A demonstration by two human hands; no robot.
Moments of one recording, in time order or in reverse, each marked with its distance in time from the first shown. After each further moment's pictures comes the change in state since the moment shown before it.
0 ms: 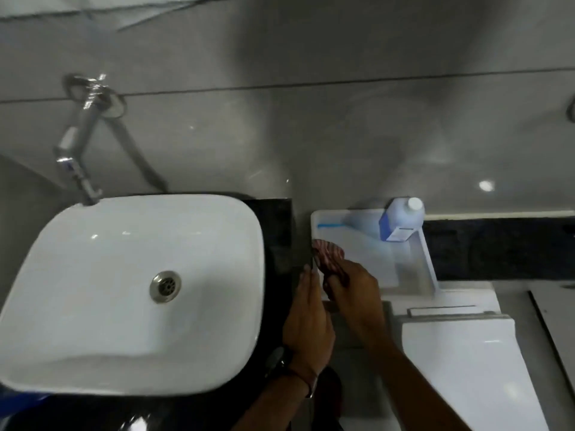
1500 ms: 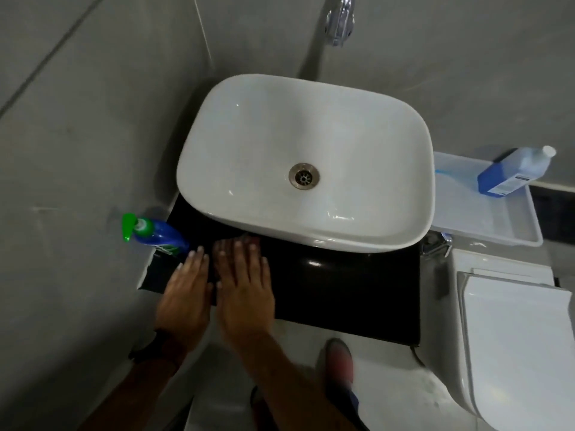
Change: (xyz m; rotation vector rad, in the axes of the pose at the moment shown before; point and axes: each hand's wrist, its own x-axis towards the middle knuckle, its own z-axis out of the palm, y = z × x) left_hand -0.223 -0.437 -0.177 0.308 0.131 -0.026; right_hand -0.283 -0.224 0.373 -0.481 -0.141 -0.483
